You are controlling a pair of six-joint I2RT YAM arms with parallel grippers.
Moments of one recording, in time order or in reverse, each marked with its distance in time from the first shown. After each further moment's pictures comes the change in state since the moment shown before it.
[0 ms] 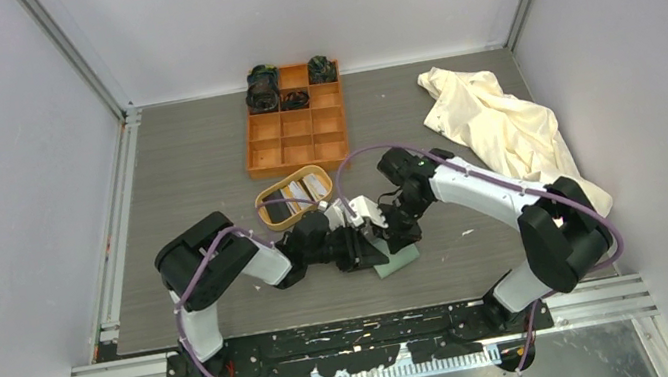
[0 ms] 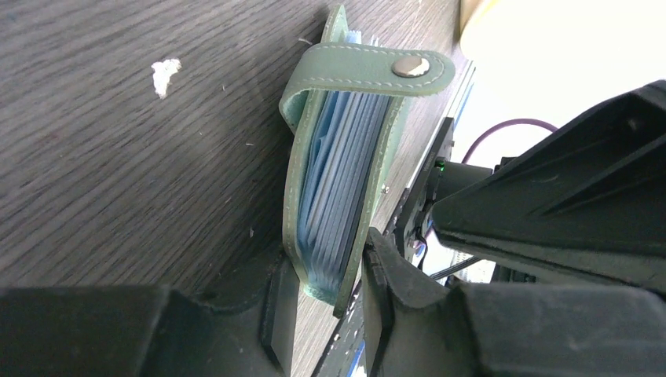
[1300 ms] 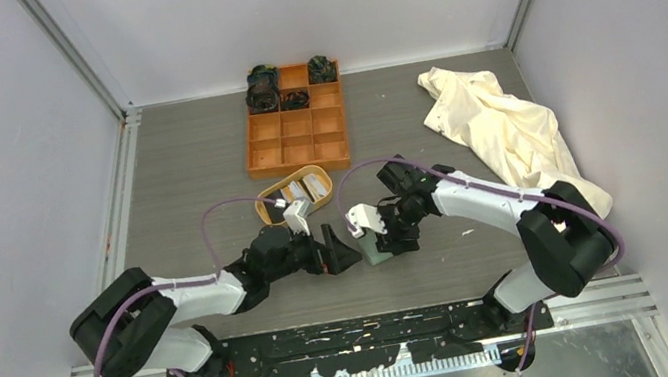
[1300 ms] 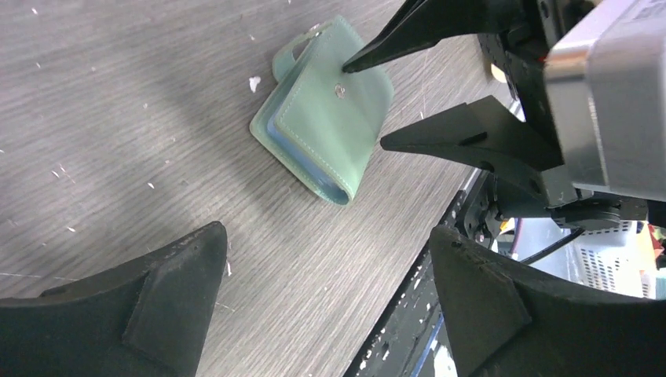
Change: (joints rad) left arm 0.036 -0.504 -0.249 -0.194 -0.236 0.324; right arm 0.016 -0.029 -0.133 0.271 0.178 -0.006
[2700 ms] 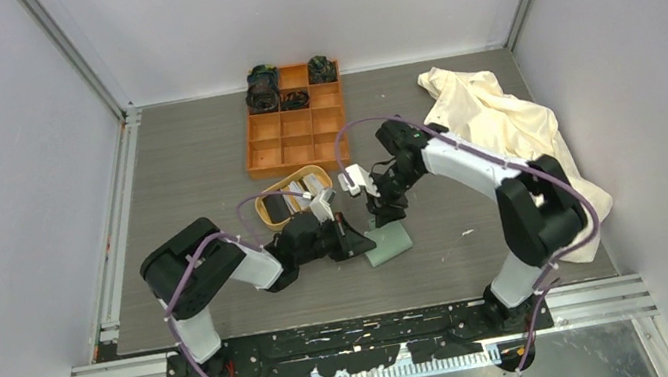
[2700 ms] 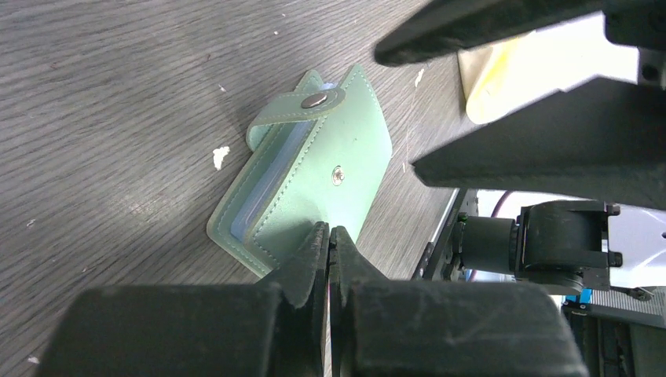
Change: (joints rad) left arm -0.012 0.423 0.188 0.268 0.044 -0.200; right arm -0.136 0.140 0.276 -0.179 -0.266 -0.137
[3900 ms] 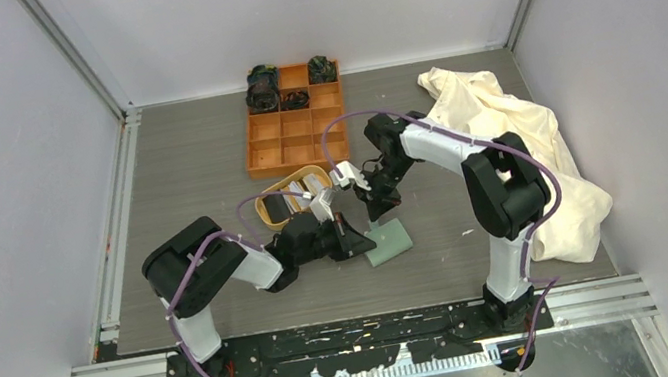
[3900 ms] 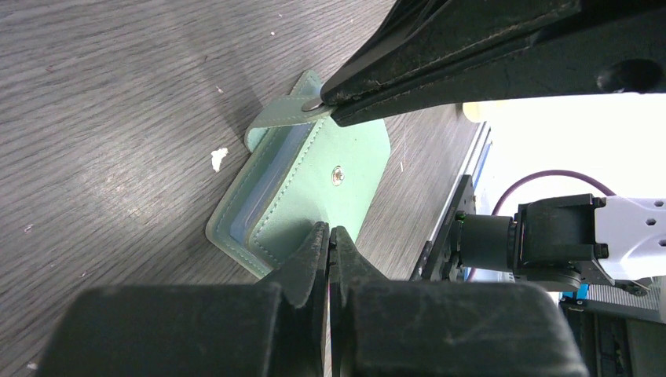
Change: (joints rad) left arm 0.001 0.013 -0.004 0.030 0.015 0.000; right arm 0.000 0.276 0.229 -0.185 -0.017 -0.069
